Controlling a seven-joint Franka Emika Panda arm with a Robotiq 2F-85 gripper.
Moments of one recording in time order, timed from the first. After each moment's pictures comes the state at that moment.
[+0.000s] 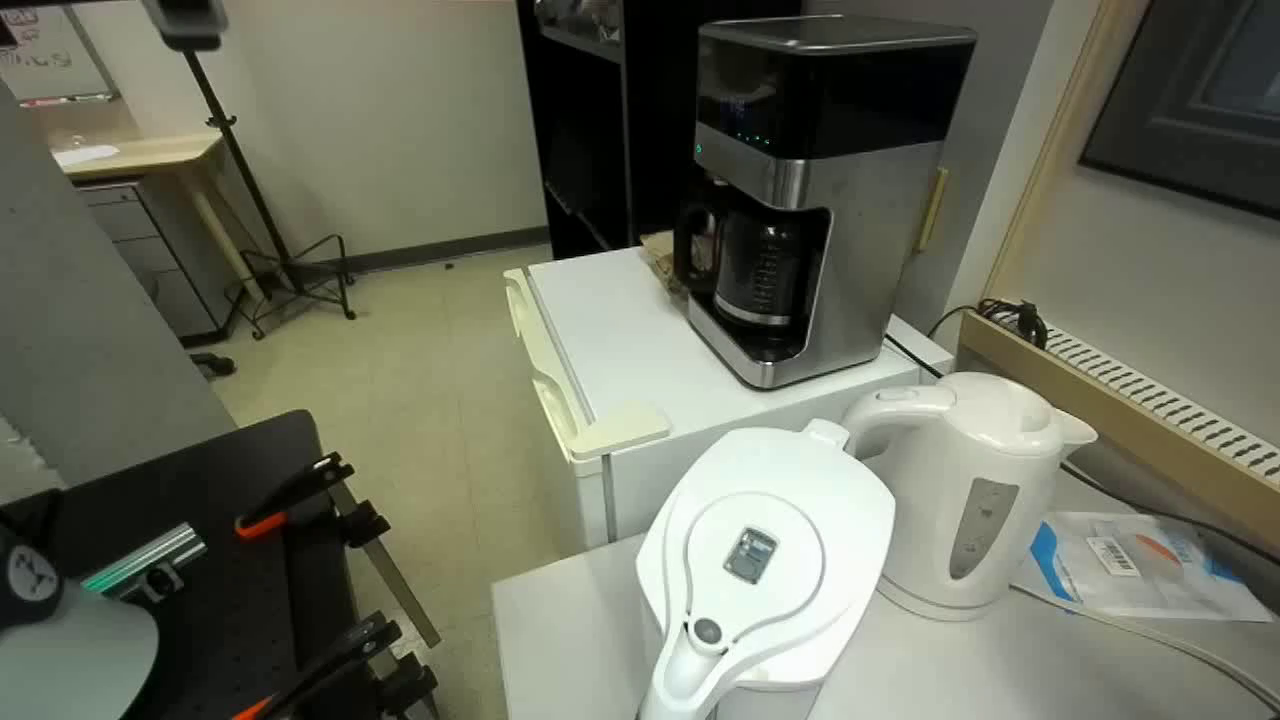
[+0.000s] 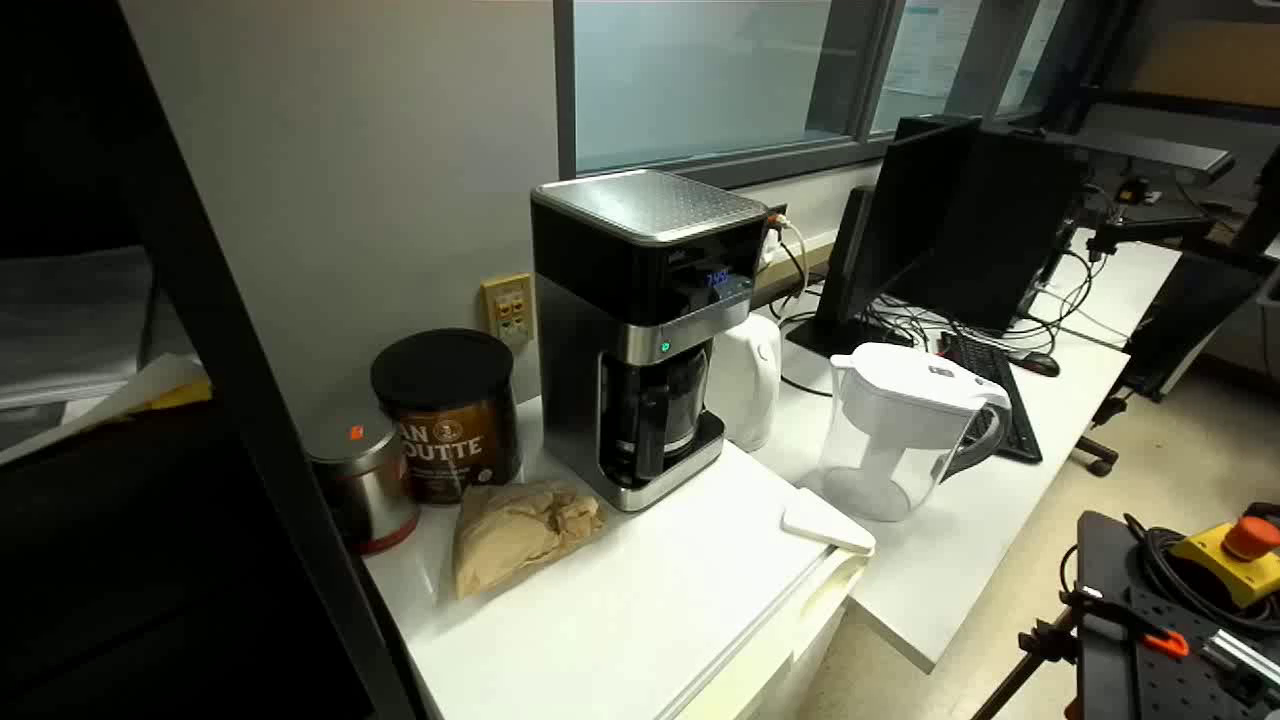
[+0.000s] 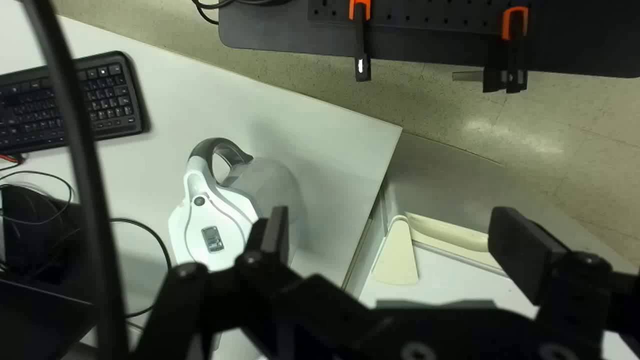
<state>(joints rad) -0.05 -0.88 0.00 -2.53 -0.18 1.62 -0.11</state>
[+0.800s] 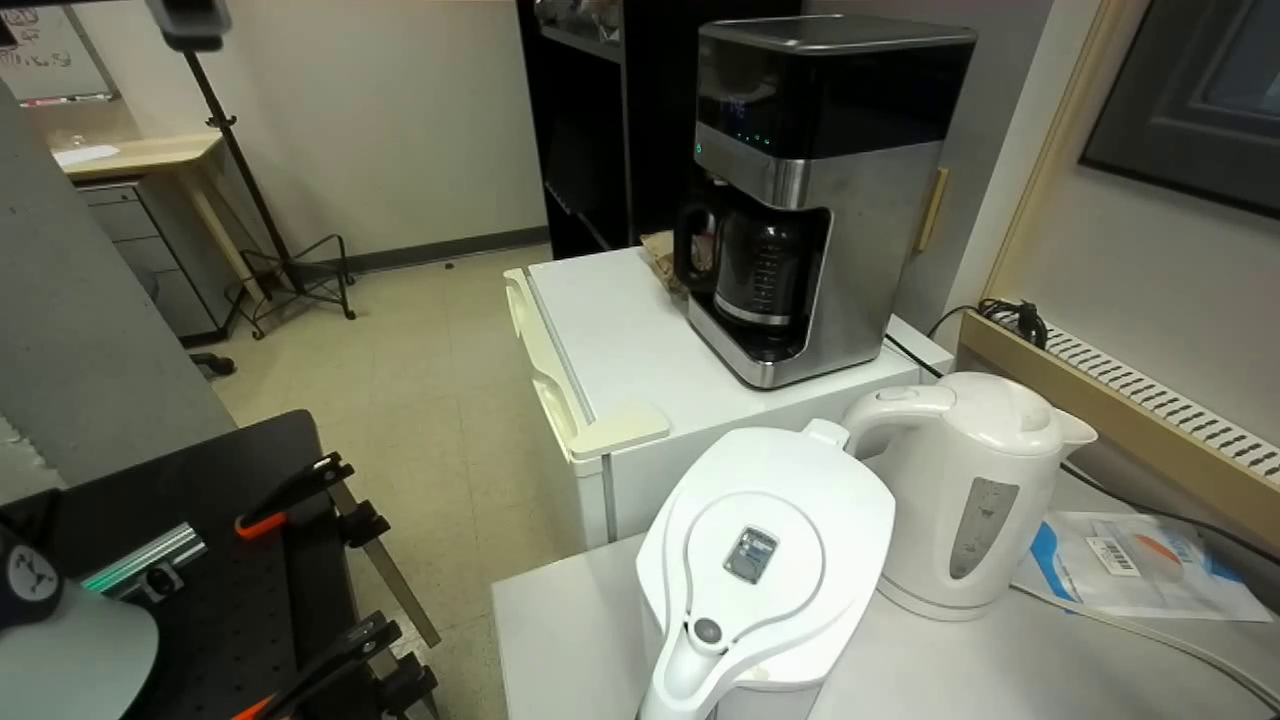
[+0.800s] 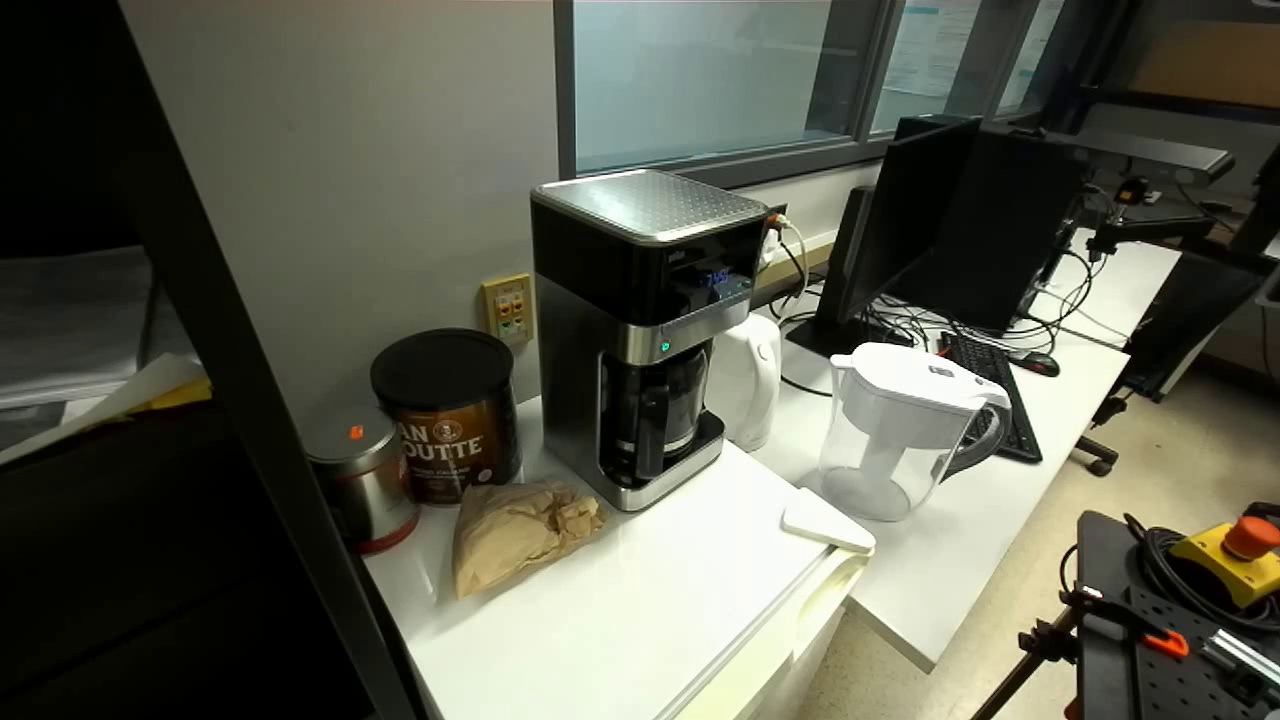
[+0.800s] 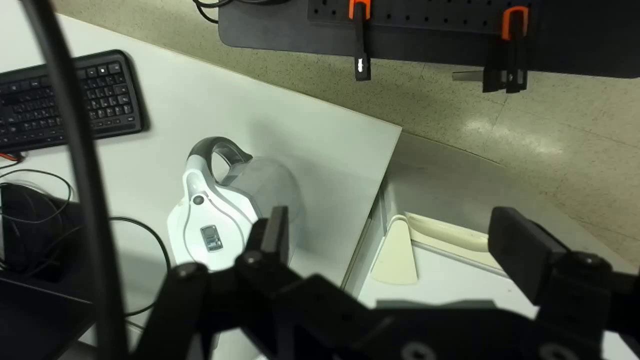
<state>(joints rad) -0.04 -0.88 0.00 -2.53 -0.18 1.62 -0.11</state>
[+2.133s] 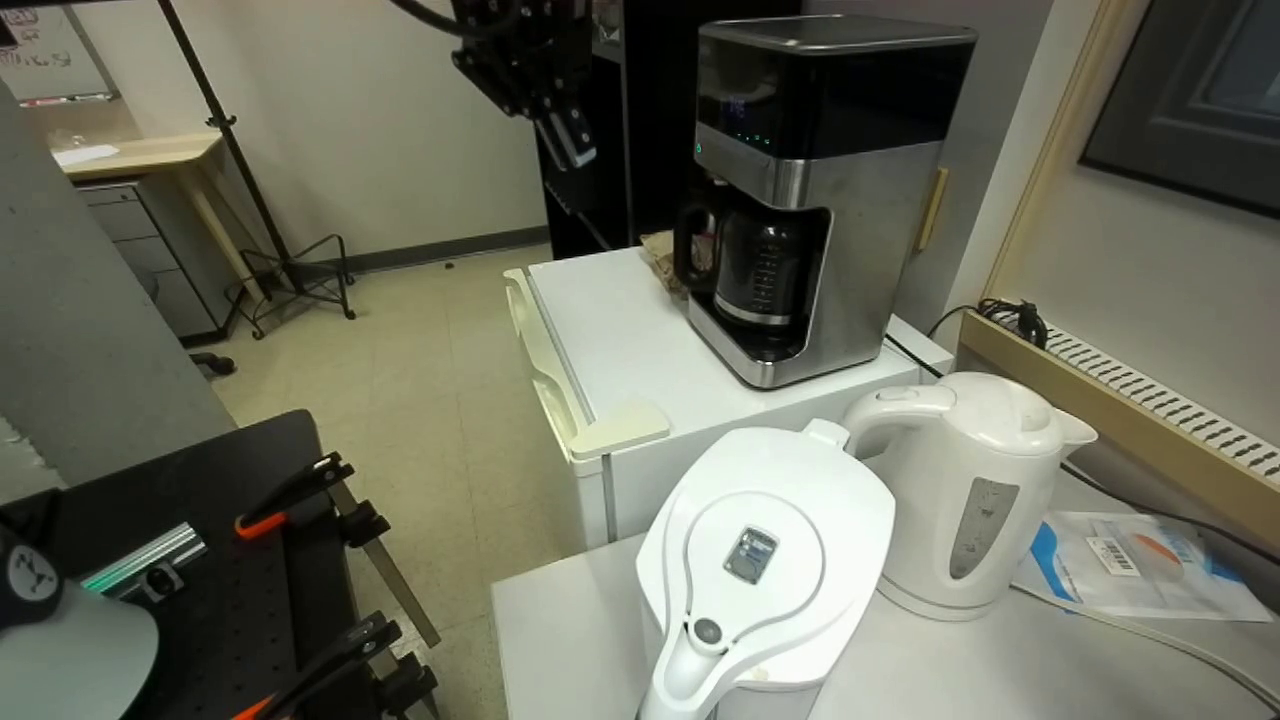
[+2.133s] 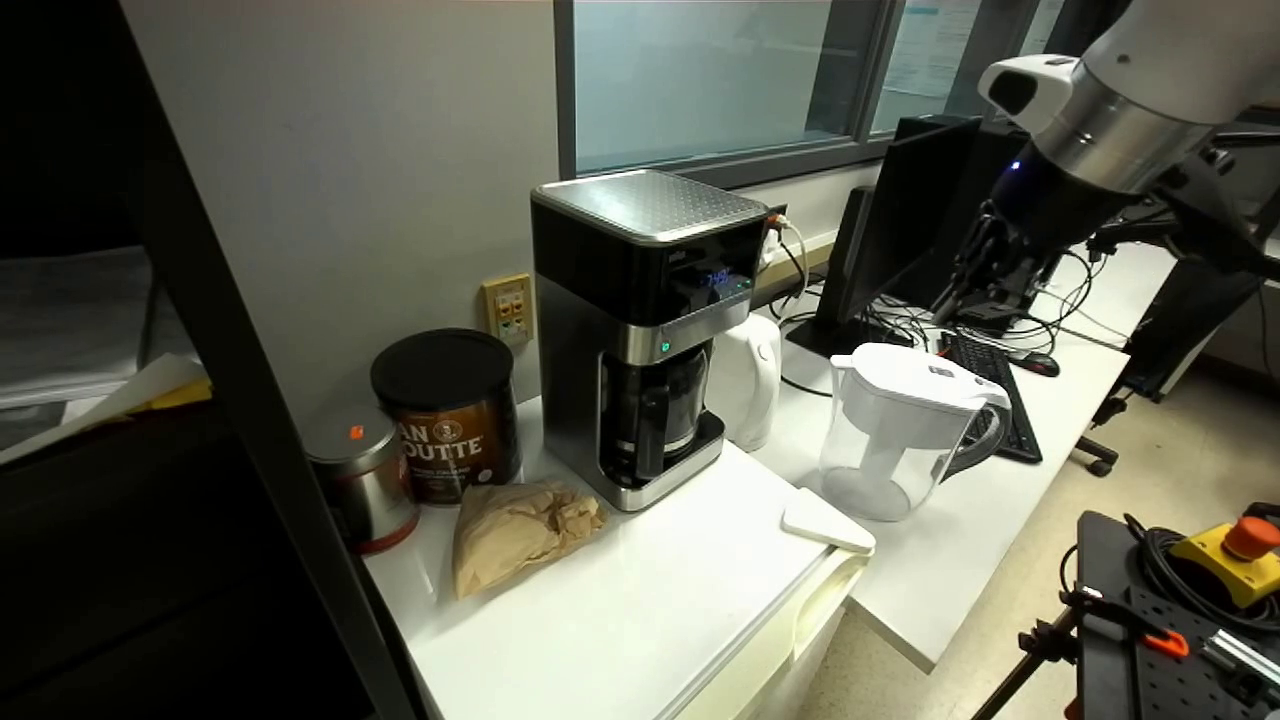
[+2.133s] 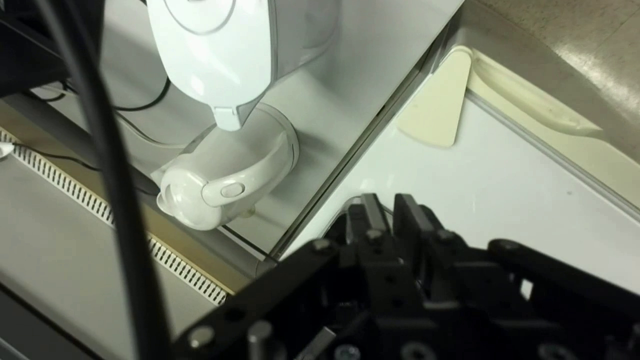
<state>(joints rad) 0.01 -0.47 0.10 -2.55 -0.39 2.32 -0.03</state>
